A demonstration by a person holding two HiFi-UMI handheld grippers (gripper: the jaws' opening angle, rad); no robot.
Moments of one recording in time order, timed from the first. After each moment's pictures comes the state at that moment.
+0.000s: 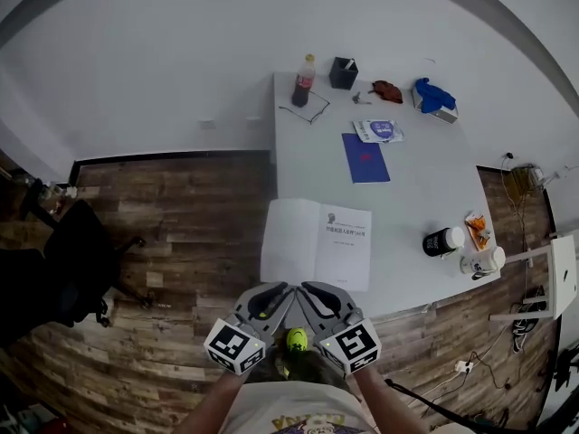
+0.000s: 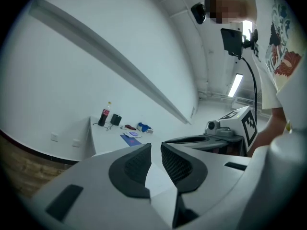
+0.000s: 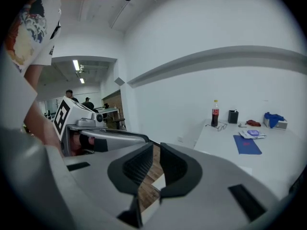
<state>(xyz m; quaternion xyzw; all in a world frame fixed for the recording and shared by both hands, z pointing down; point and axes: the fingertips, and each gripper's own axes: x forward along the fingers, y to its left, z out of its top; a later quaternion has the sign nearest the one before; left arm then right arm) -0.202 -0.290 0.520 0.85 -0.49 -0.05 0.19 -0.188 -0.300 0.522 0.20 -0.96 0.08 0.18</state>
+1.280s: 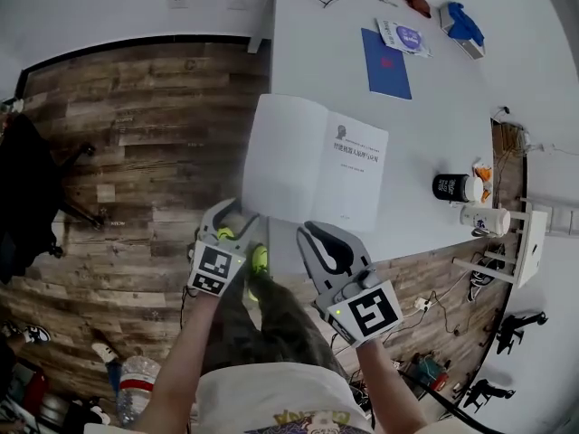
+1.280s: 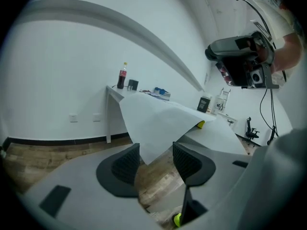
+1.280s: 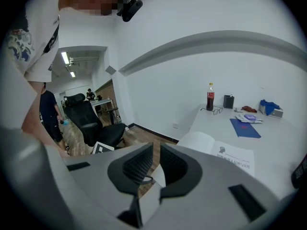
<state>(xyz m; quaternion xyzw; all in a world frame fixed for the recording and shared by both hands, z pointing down) -0.246 -0.315 0.791 0.81 -0.52 0.14 0.23 -0.197 -0.326 0.611 0.22 -0.94 0.11 0.23</state>
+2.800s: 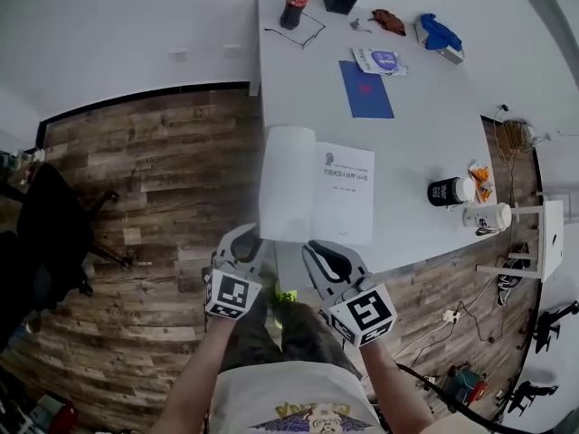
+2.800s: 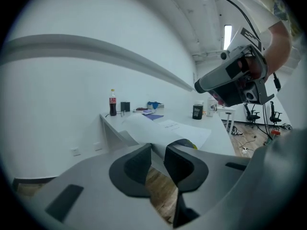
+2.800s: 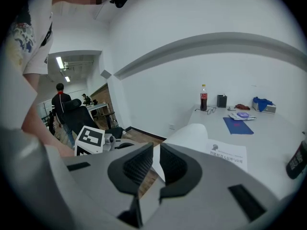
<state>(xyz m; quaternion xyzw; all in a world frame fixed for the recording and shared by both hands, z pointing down) -0.238 -0.328 0.693 0.83 -0.52 0.16 0.10 -0.172 -0.322 0.596 0.25 -0.93 0.14 0.23</state>
